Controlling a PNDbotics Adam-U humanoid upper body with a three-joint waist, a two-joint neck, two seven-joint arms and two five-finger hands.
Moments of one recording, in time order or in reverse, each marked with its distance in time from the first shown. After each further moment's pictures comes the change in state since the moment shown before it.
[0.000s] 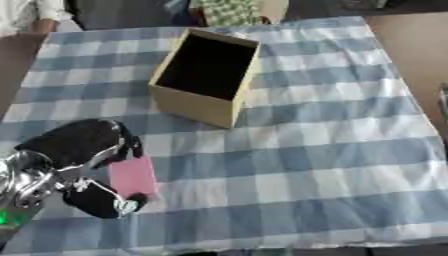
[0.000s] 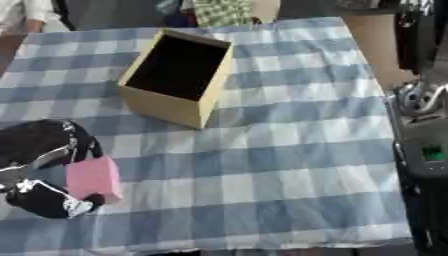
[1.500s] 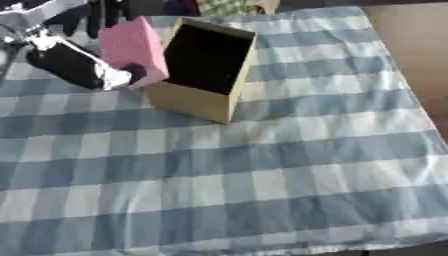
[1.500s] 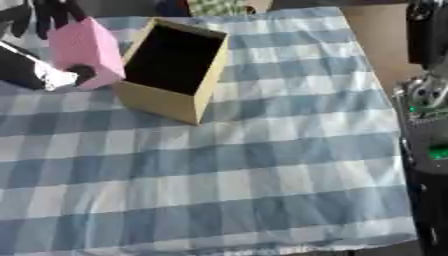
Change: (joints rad) left arm -0.432 -0.094 0.143 0.350 0.243 -0.197 0.213; right arm -0.038 -0.008 -0.006 0.000 0.000 0.001 -0.004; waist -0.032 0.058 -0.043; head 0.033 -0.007
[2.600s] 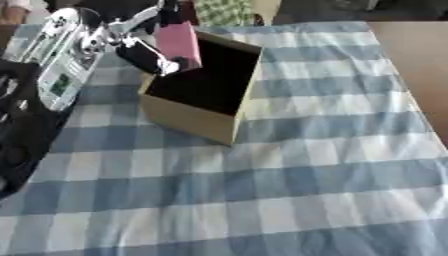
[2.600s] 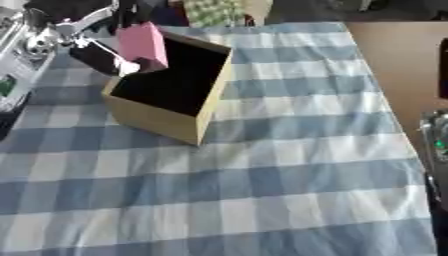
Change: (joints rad) left arm -0.171 -0.218 0.090 0.481 -0.343 -0.271 0.197; right arm -0.068 0.009 0.002 0.000 -0.017 -0.017 0.009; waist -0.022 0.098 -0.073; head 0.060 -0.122
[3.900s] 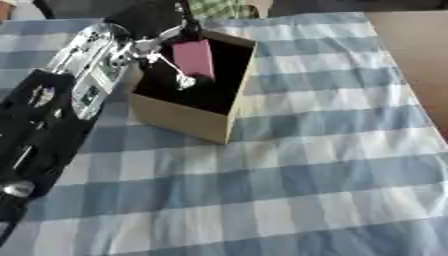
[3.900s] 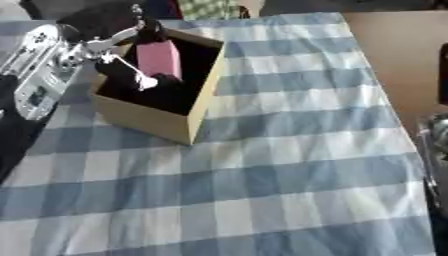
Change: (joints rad) left arm -0.012 -0.054 -0.019 0.060 -0.085 -0.006 -0.066; right arm -0.008 0.017 0.005 0.000 -0.009 -0.004 0.005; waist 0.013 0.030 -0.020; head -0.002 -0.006
